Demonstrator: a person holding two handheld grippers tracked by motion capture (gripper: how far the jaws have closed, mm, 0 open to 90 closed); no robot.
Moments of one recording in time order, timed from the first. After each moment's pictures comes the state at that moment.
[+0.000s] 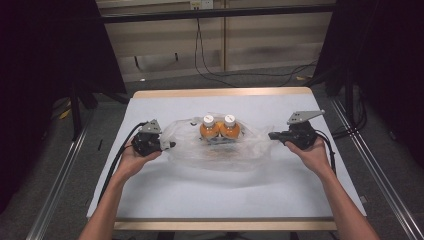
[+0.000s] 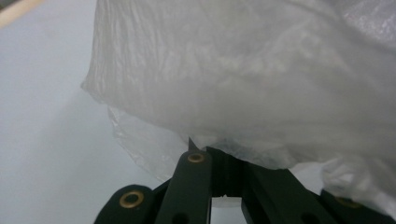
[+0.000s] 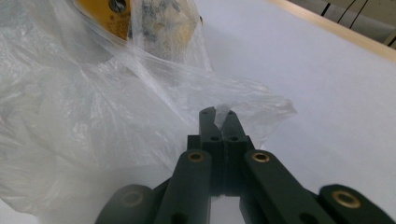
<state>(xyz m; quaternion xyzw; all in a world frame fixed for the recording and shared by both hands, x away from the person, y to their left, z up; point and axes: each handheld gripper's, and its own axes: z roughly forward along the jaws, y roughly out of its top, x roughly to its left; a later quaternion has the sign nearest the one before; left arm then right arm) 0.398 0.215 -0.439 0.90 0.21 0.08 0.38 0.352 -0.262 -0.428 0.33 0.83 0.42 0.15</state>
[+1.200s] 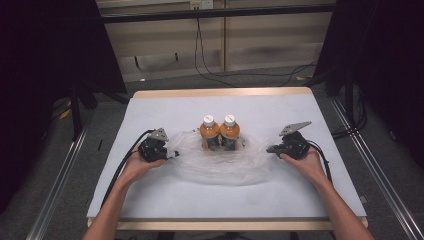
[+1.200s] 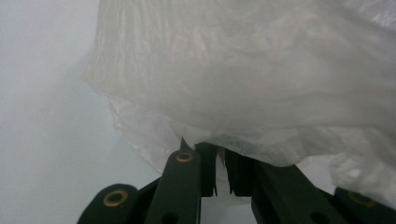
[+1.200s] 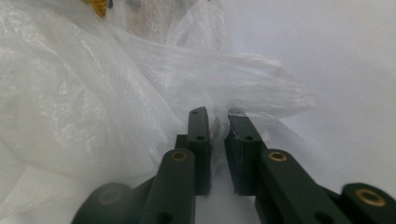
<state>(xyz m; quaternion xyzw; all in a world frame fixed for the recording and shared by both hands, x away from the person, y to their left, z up) 0.399 0.211 -0.464 0.91 0.21 0.04 0.36 0.356 -0.260 -0.480 0.37 0.85 0.37 0.10</state>
